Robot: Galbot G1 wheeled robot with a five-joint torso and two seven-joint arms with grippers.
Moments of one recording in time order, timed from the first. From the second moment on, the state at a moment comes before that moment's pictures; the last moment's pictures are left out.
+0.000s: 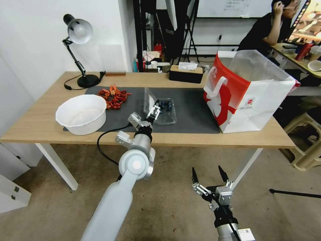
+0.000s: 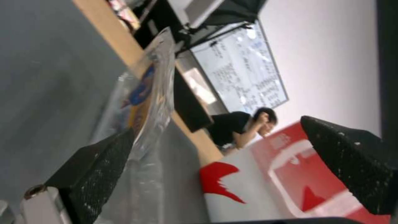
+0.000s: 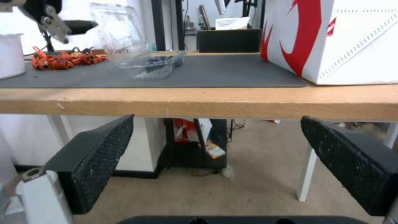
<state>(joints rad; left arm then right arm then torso) 0.99 -1.43 -0.09 -1.89 -1.20 -0.07 -0.34 -1.83 1.27 0.29 2.09 0.08 0.34 0.24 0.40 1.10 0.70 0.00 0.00</state>
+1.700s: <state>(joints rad) 0.81 -1.45 0.01 -1.73 -1.35 0.15 -0.61 -1.43 1.14 0.41 2.22 1.05 0.06 0.15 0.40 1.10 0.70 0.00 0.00</state>
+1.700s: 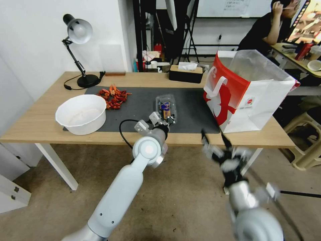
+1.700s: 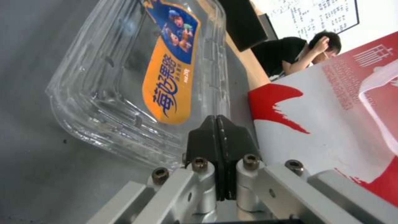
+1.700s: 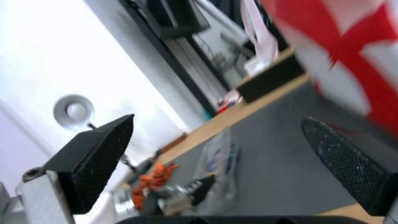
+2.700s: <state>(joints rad) 0.79 -1.46 0.01 -1.68 -1.35 0.12 -0.60 -0.58 1.20 0.13 1.60 1.49 -0.66 0.51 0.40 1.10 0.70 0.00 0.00</state>
